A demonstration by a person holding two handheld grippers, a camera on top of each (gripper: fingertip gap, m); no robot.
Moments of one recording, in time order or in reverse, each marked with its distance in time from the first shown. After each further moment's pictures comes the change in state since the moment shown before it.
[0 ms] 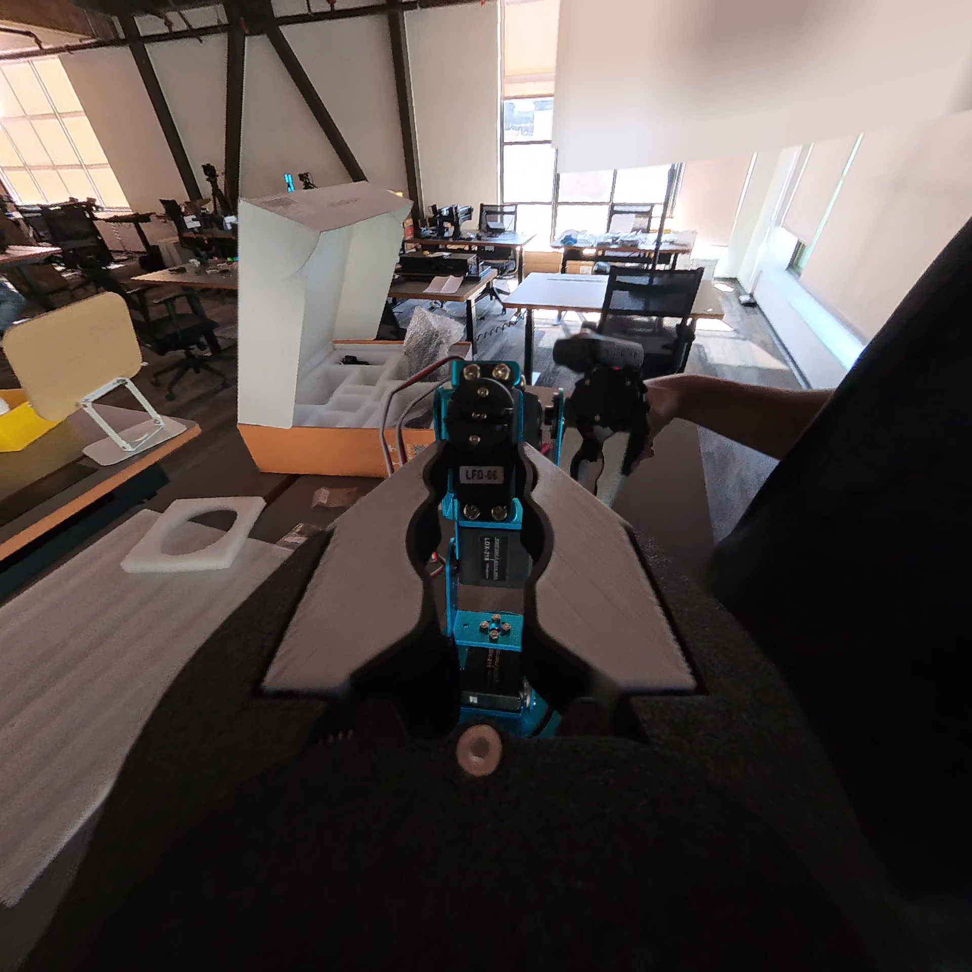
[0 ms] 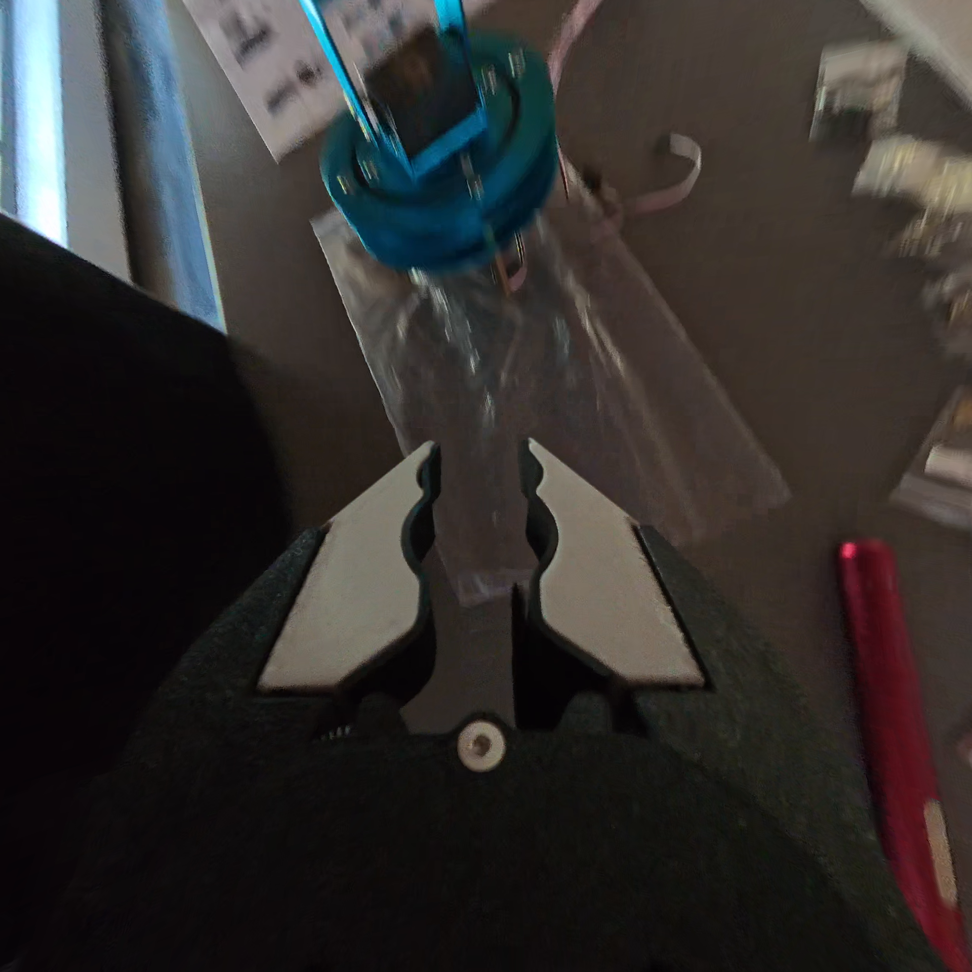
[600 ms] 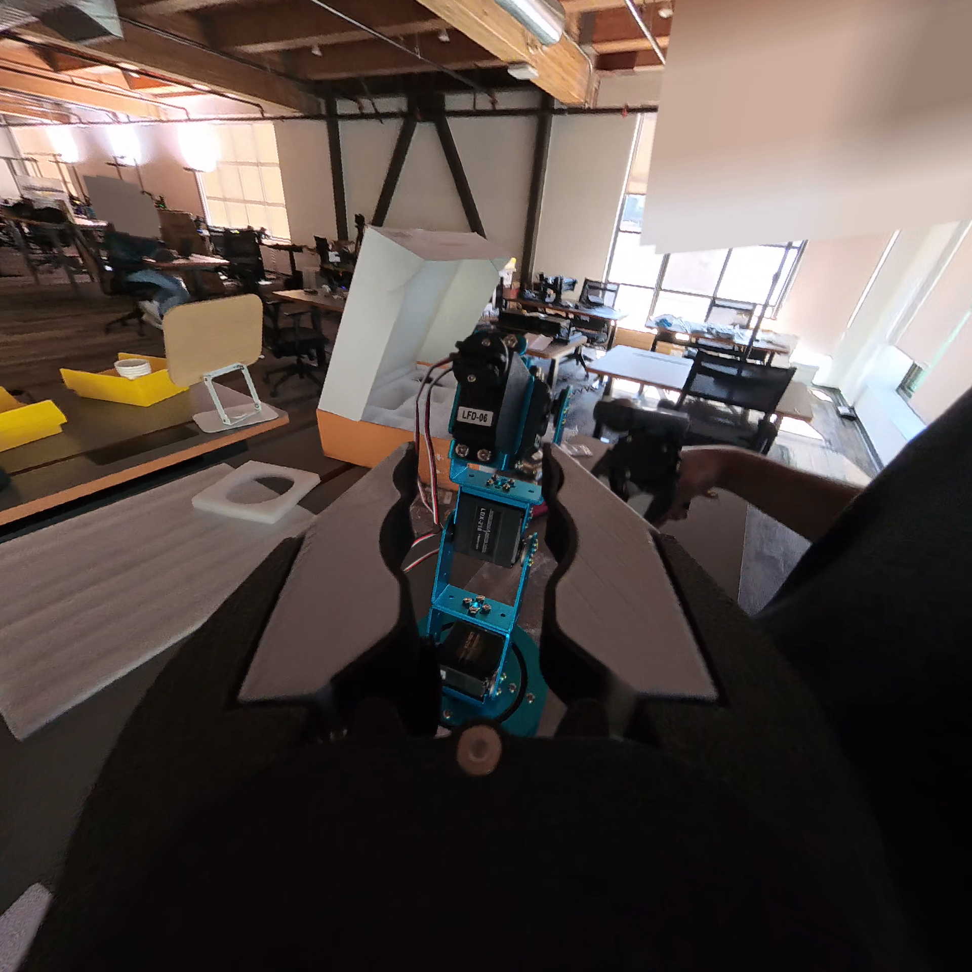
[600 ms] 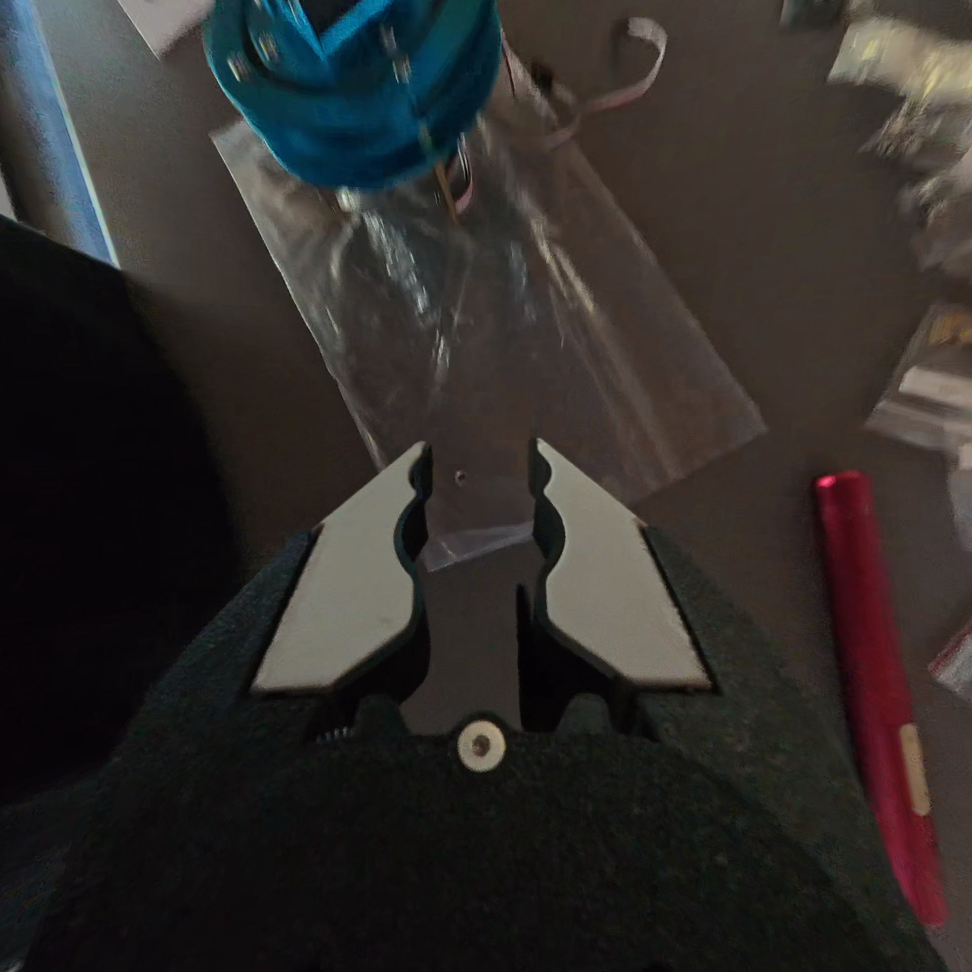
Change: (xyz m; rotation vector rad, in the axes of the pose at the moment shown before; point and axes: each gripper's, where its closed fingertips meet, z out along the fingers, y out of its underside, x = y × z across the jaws) left arm 0.006 0.004 -0.035 0.122 -0.230 -0.121; right arm 0.015 0.027 0.007 -0.094 0.105 0.014
